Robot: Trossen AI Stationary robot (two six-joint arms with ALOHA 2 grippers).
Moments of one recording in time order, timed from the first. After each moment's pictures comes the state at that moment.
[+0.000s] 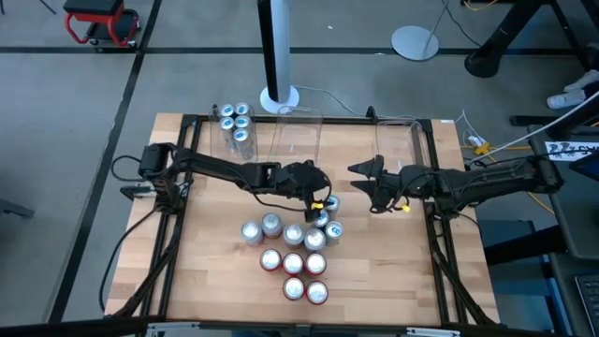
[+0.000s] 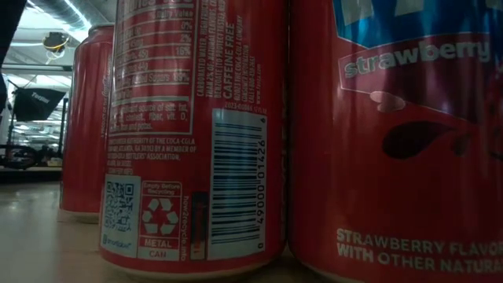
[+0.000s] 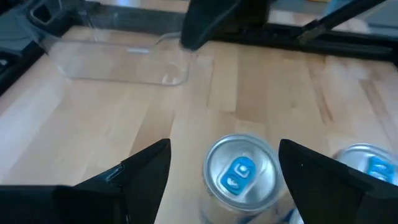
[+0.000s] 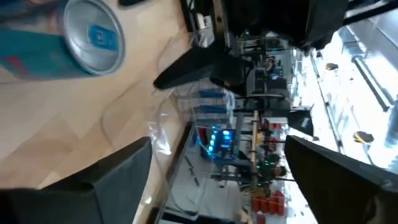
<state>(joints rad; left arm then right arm) 0.00 1.81 1.27 0.01 -0.11 -0.10 0.07 0.87 0.52 0.07 0.33 -1.33</state>
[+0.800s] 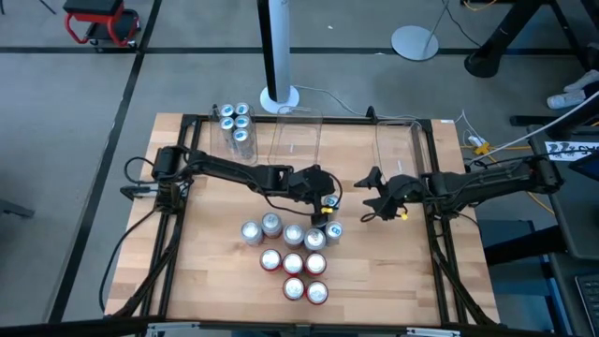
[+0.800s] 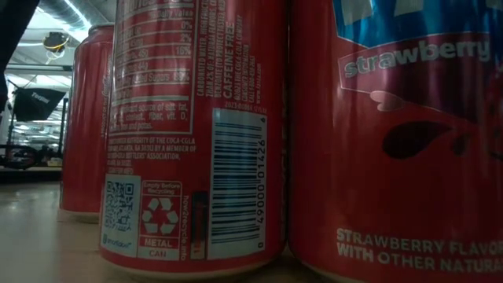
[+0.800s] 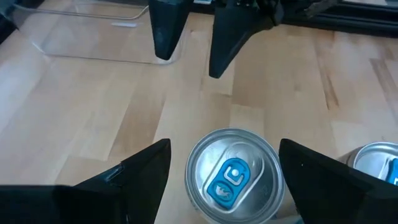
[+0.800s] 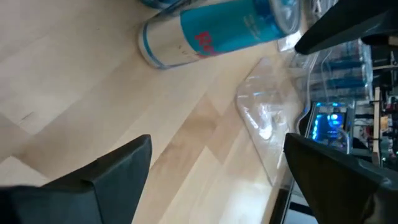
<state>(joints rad) -0.01 1.92 1.41 -0.12 -0.10 -0.13 0.07 0.88 0.44 -0.23 0.23 -1.00</state>
